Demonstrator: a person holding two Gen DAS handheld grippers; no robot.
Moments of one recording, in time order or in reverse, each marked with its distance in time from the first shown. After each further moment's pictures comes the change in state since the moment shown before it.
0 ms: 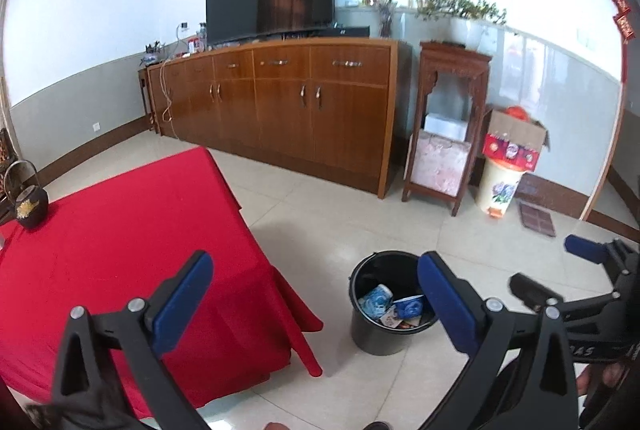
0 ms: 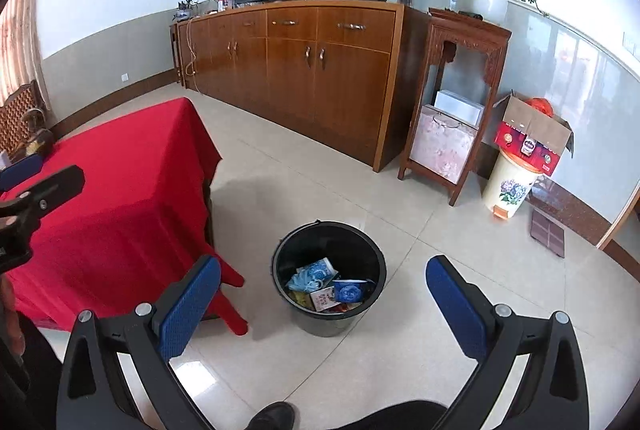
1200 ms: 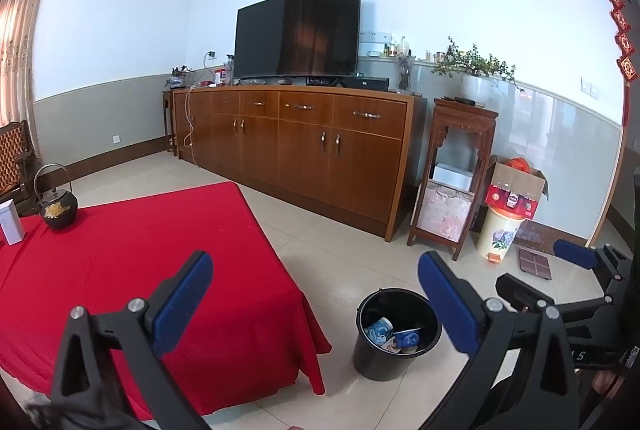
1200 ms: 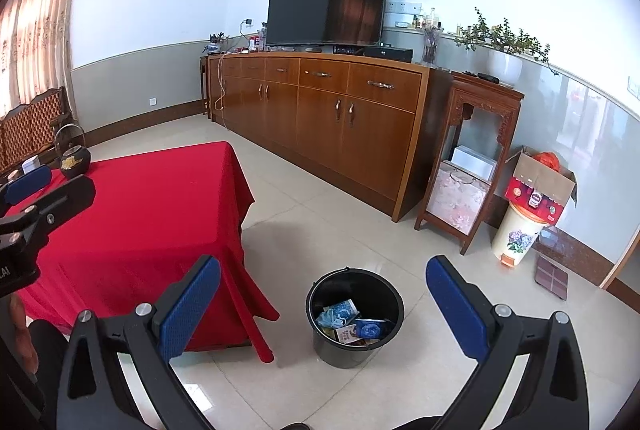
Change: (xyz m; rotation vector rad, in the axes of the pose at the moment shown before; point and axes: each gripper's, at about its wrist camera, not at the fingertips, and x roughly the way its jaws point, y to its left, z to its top) left arm -0.074 0.031 0.005 -0.084 -0.149 0.034; right arm -0.086 0.050 0.030 -0.065 -0.155 0.051
